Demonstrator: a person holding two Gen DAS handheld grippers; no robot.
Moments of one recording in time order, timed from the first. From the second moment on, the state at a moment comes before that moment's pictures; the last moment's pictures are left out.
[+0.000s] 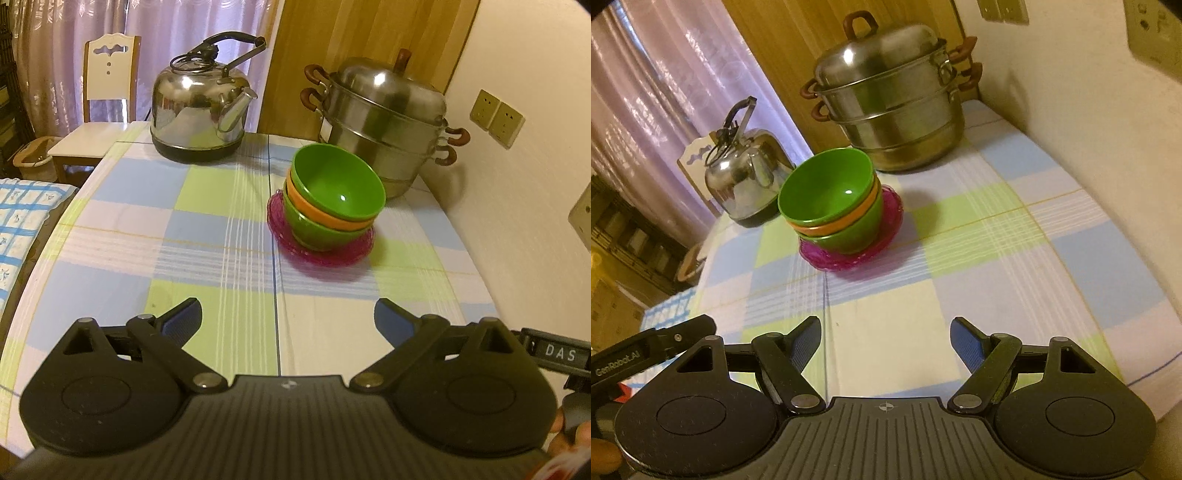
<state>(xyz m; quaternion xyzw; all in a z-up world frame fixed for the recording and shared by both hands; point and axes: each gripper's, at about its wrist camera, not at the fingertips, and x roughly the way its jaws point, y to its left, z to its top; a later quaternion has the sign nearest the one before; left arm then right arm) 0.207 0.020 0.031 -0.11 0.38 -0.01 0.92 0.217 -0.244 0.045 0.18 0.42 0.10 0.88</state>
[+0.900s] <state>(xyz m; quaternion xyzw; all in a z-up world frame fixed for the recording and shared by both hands) 0.103 0.000 0.034 -0.06 0.38 0.00 0.92 0.107 -0.228 0.068 0.05 0.38 0.12 0.92</state>
